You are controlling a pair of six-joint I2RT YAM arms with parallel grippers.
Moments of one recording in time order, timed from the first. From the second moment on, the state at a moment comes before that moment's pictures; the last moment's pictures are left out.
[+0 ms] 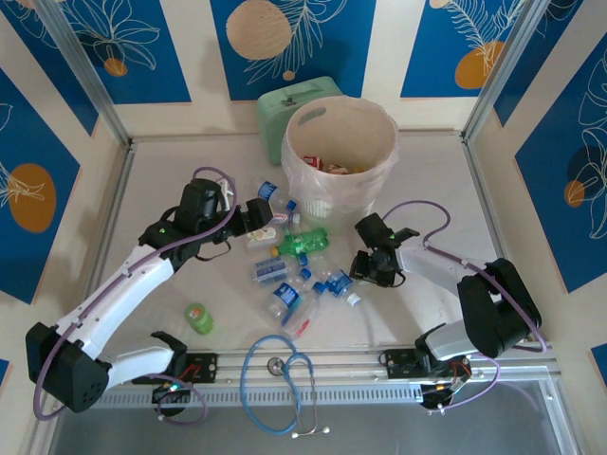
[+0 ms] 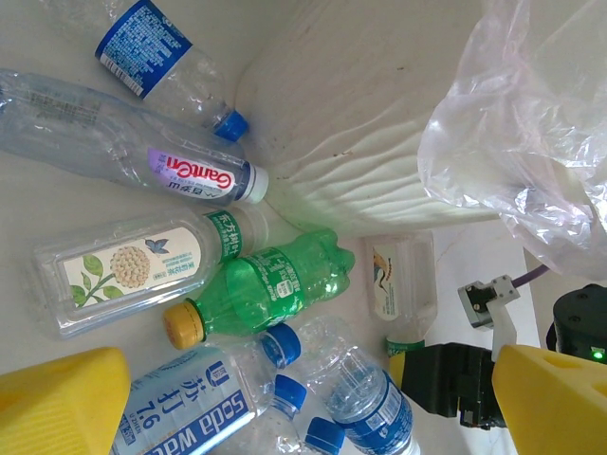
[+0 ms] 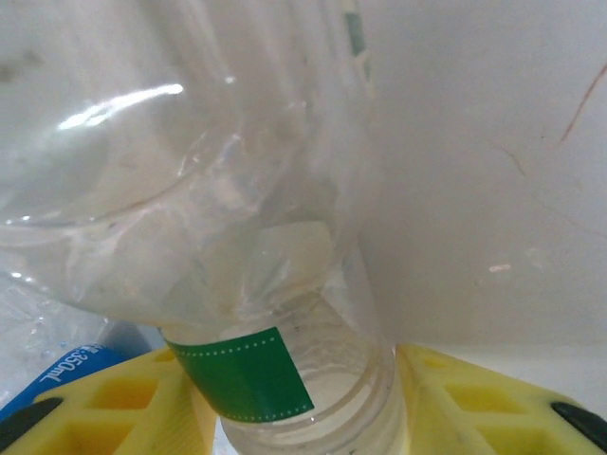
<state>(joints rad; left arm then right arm) -0.51 1.13 1.00 -0.51 0.19 -0.74 0.50 1.41 0.74 -0.69 -0.06 0.77</state>
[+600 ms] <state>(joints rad) -0.51 1.13 1.00 -0.51 0.19 -0.74 0.58 1.10 0.69 -0.86 -0.02 0.82</state>
